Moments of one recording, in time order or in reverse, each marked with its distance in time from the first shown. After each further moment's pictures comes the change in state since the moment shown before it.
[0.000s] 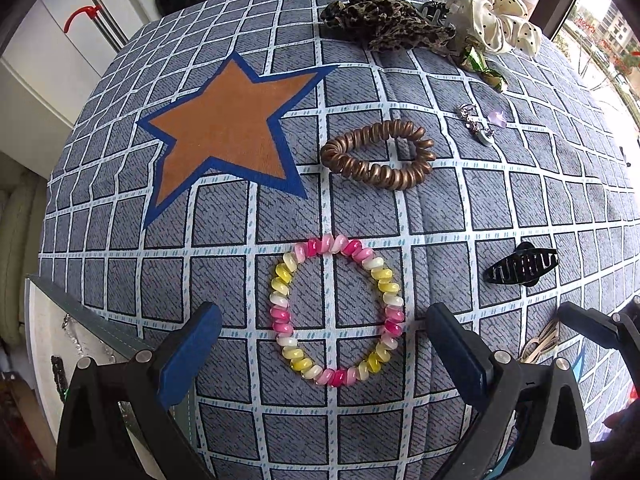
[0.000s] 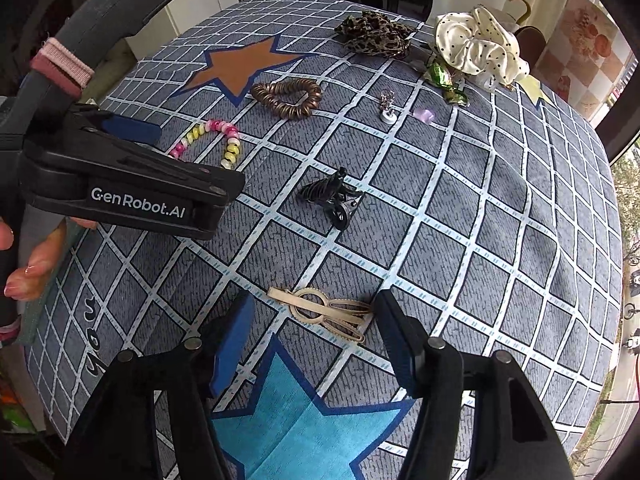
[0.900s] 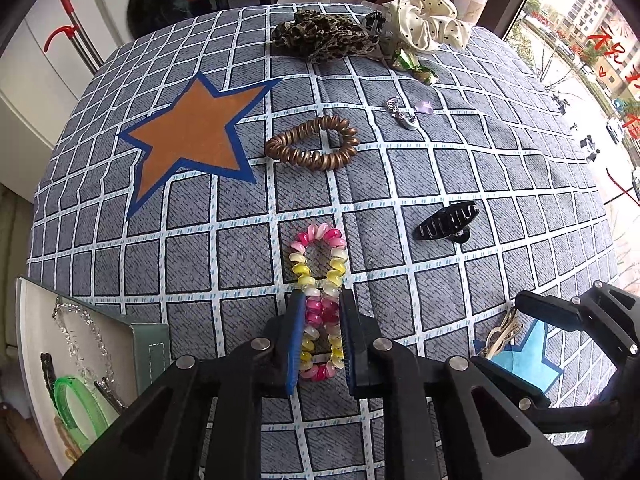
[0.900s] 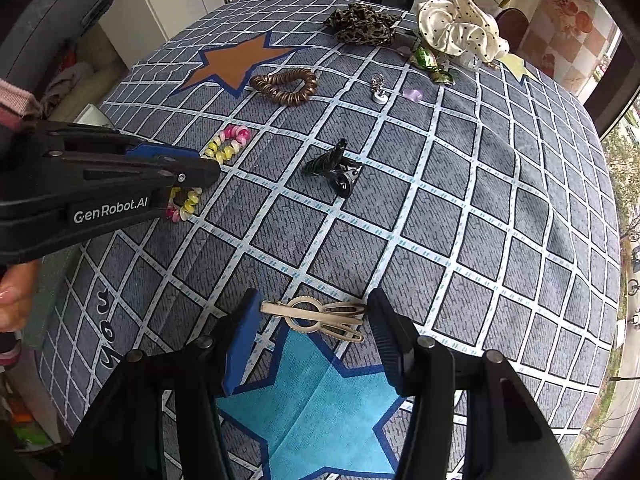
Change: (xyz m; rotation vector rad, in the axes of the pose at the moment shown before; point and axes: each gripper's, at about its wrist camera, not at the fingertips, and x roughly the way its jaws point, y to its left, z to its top) left arm -0.039 -0.026 -0.031 0.094 -0.057 -0.090; right arm -0.014 0.002 -0.021 0.110 0.016 0.011
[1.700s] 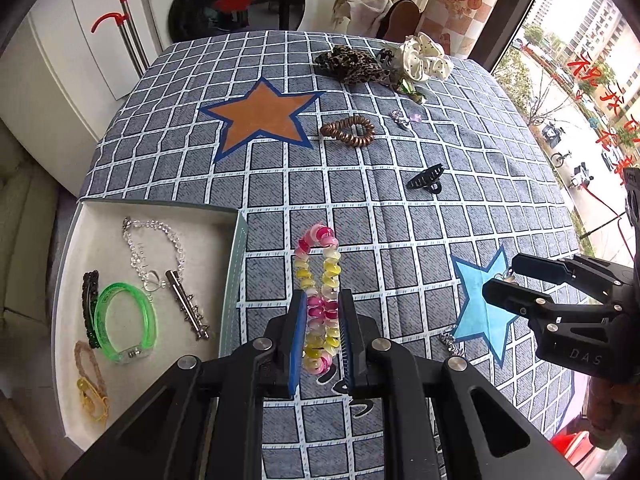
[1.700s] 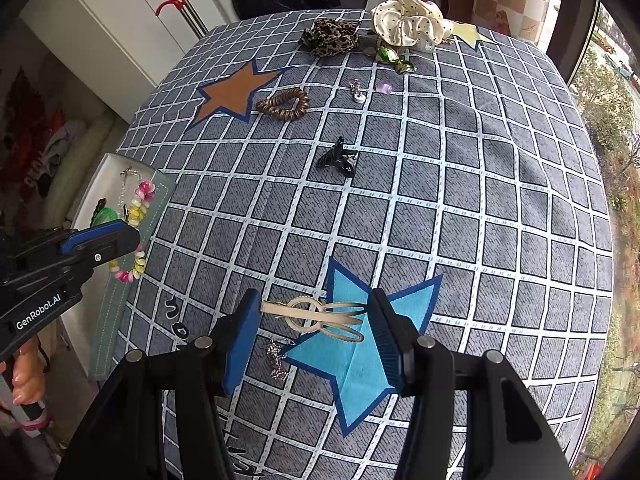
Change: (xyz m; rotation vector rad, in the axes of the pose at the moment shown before) left arm -0.091 0.048 -0.074 -0.073 -0.069 -0.028; right arm -0.052 0.012 -0.018 0.200 -0.013 0.063
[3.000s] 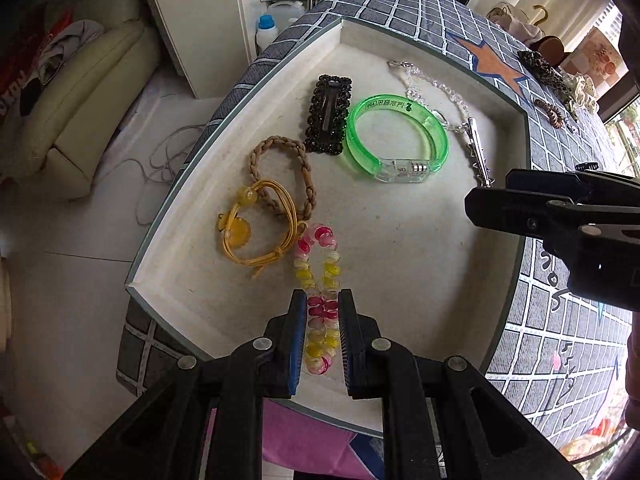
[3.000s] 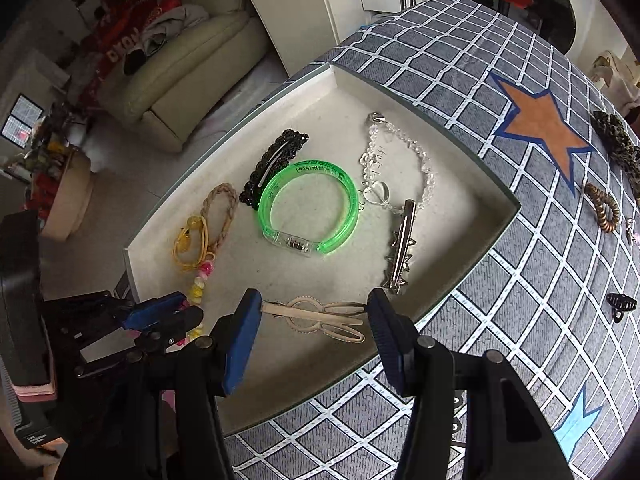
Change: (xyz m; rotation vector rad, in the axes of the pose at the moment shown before) left arm -0.008 0.182 -0.149 -0.370 0.093 0.142; right arm 0.080 0.269 0.011 -0.433 0.161 0.157
